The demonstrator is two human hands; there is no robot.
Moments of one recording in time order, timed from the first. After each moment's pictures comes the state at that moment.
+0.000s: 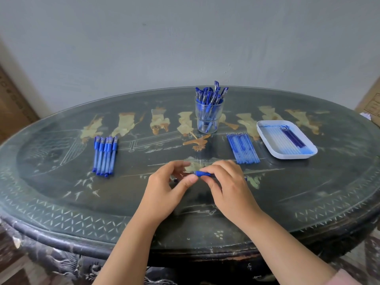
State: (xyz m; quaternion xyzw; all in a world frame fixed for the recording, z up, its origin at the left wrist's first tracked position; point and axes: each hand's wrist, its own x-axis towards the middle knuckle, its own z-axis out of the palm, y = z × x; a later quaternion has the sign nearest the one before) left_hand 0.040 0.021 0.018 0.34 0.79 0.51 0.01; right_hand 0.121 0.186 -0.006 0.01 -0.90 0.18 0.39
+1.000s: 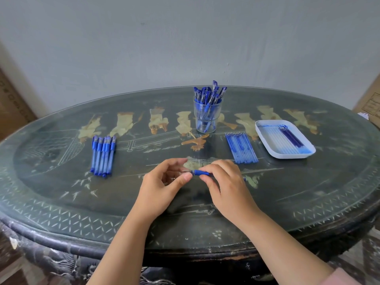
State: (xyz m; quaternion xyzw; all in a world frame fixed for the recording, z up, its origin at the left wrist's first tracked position) left_hand 0.035 0.020 0.017 0.30 0.73 0.60 0.10; right_hand 0.120 0.186 -0.006 0.00 -0.91 0.18 0.38
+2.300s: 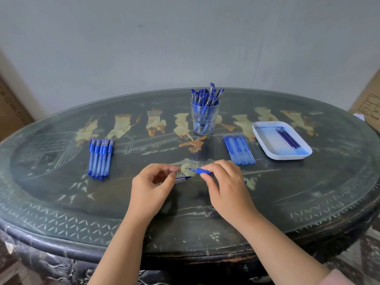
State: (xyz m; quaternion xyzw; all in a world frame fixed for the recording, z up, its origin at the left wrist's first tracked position) left_hand 0.034 0.018 0.017 0.23 0.77 0.59 0.00; right_hand 0.121 0.187 -0.006 -0.04 -0.90 0.18 0.39
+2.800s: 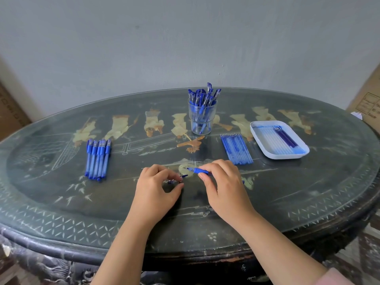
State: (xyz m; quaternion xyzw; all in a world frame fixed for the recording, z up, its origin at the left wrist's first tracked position) left_hand 0.031 0.023 0.002 0.34 0.85 0.38 -0.11; right_hand 0.121 0.187 -0.005 -0.05 -0.90 0.19 0.38
